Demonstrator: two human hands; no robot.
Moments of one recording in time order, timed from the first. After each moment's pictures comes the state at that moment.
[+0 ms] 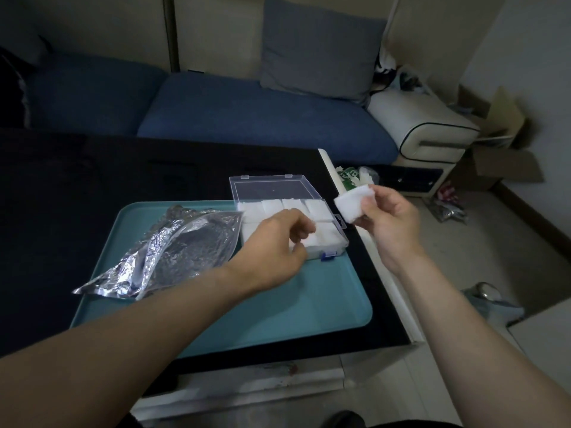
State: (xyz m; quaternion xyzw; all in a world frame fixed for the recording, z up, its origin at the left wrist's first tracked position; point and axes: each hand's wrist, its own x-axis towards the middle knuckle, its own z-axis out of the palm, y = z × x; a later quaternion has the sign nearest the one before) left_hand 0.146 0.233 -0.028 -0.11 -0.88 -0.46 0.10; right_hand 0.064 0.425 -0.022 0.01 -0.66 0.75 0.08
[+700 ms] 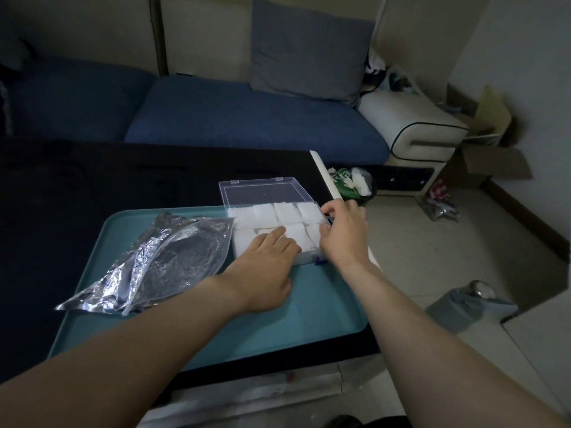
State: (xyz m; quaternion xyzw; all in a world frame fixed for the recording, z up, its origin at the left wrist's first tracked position) left_hand 0.135 0.228 -0.055 -0.22 -0.97 -0.08 0.02; right_hand 0.043 0.391 -0.065 0.07 -0.96 0.23 0.14
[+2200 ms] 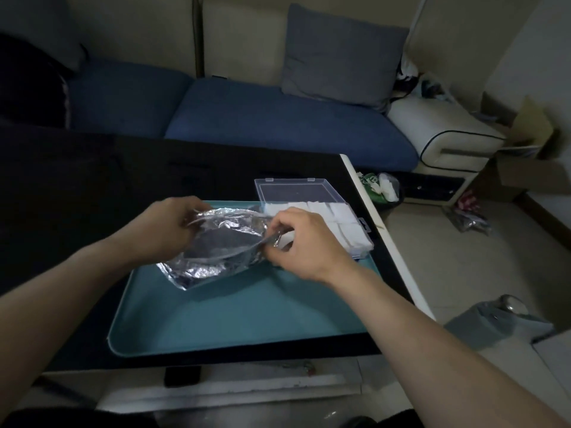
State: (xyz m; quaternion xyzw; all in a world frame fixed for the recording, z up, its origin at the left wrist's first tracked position) left_hand 0.187 0.065 -0.004 0.05 -0.96 -0.27 0.04; right_hand 0.123 0.301 -0.019 0.34 -0.87 0.35 0.01
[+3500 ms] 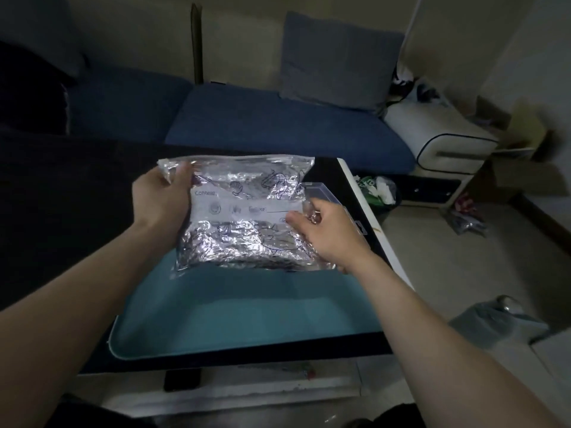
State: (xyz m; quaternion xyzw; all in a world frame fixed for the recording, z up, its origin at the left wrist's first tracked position) left_hand 0.157 0.085 0.011 0.27 -0.68 -0.63 0.27; right_hand 0.108 0.323 -0.003 0.17 -0.83 0.53 -0.07
